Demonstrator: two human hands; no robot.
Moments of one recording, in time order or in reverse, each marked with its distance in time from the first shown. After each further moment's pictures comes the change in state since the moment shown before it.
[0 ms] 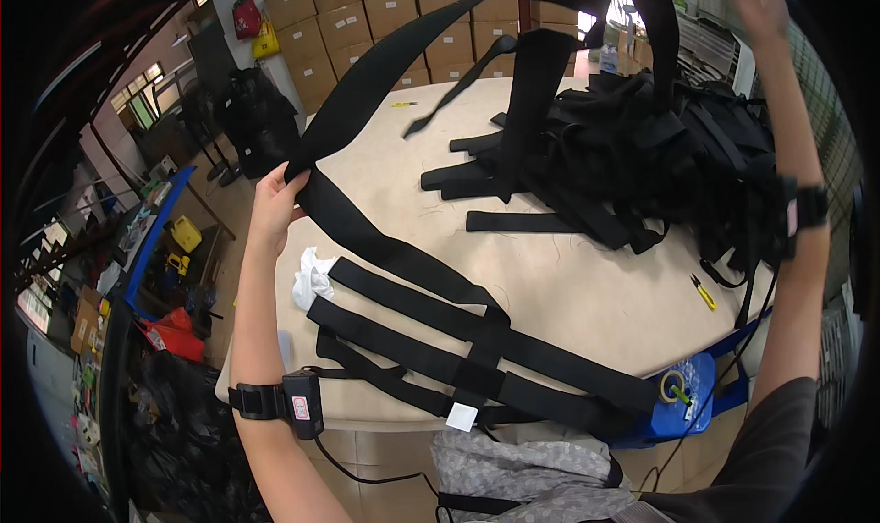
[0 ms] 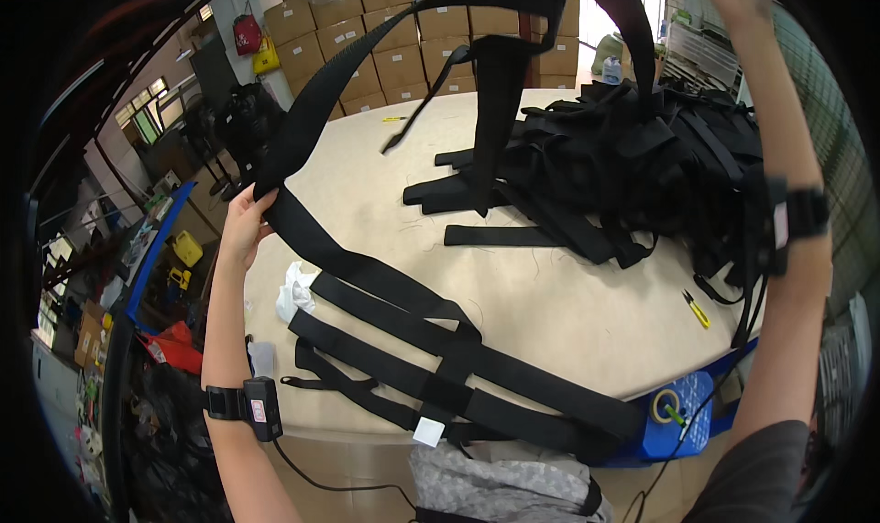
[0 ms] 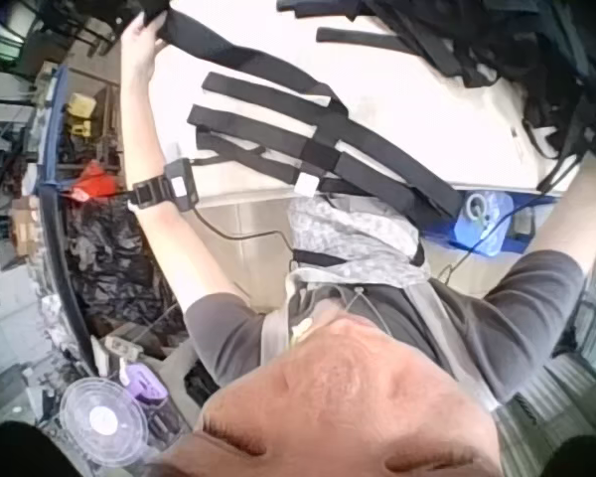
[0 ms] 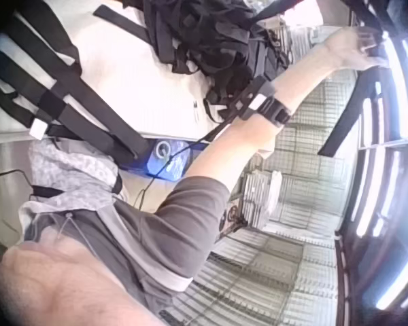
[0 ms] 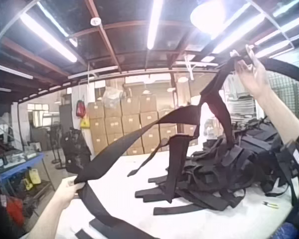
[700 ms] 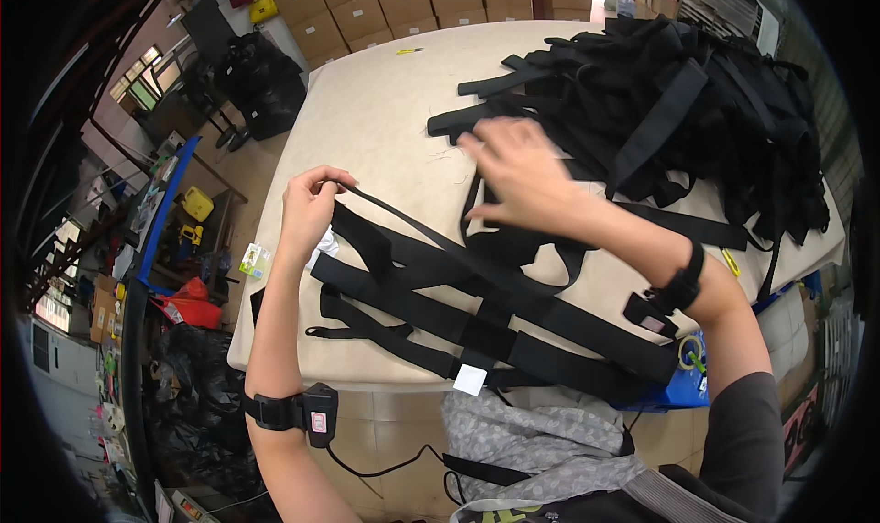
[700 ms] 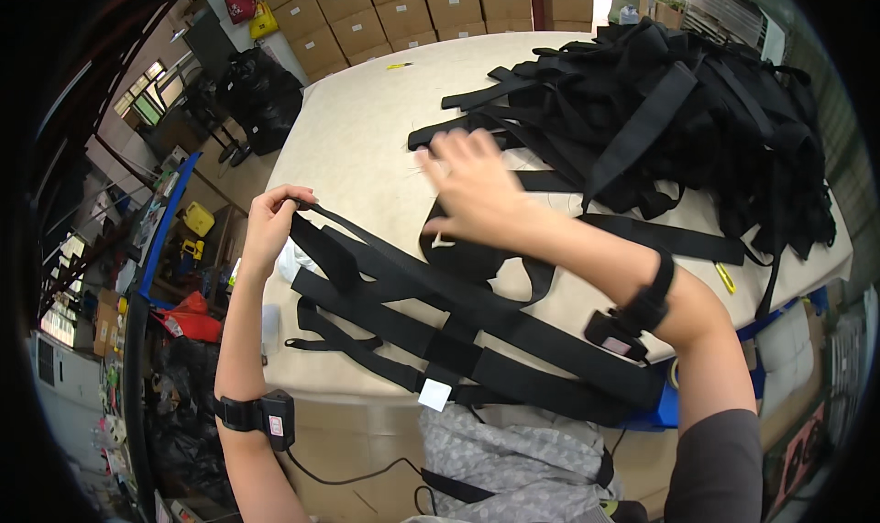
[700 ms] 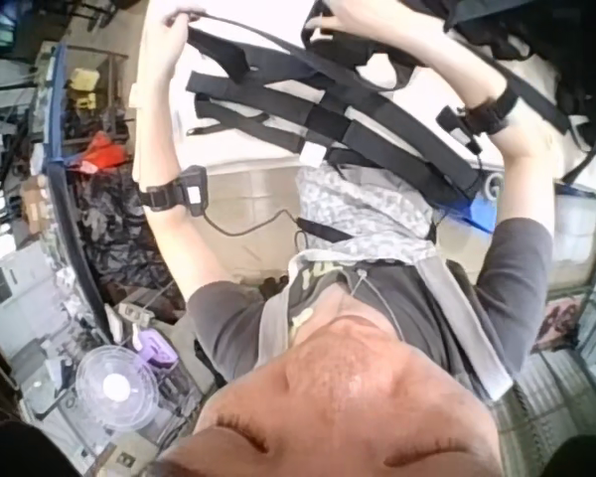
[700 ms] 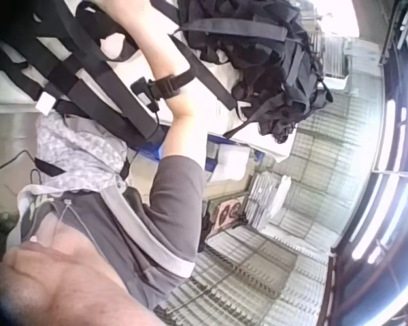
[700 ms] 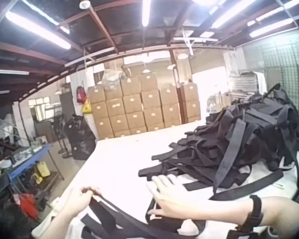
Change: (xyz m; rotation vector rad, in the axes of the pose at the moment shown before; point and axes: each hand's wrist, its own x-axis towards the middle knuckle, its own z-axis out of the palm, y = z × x) left_hand -0.047 -0.018 0.053 0.377 -0.108 0.069; right_hand -0.255 0.253 0.136 -1.795 -0.734 0.171
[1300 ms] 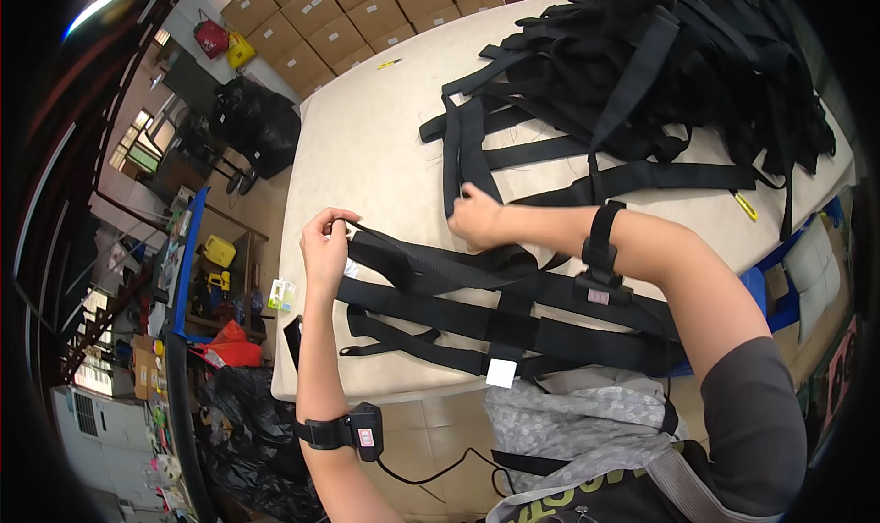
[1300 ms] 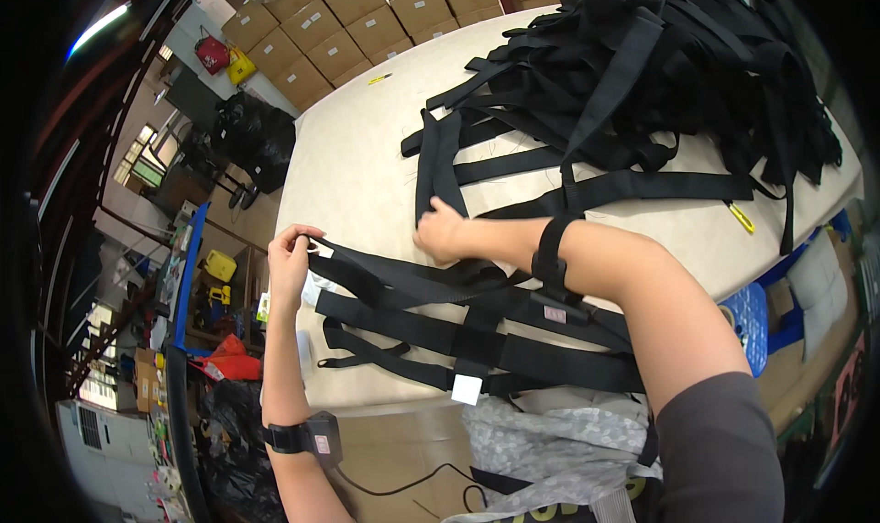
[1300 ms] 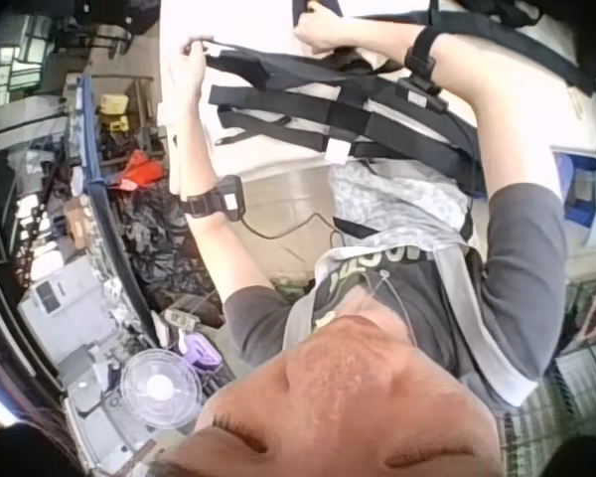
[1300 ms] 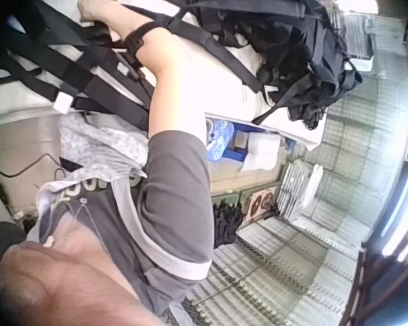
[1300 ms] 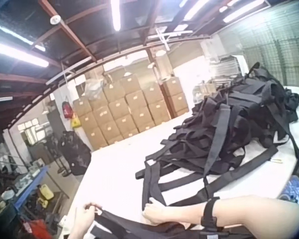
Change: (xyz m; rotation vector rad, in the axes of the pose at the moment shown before) left_hand 0.001 -0.034 0.013 0.032 0.088 0.047; right_hand 0.022 -0.042 0.113 0.116 -0.579 -0.188
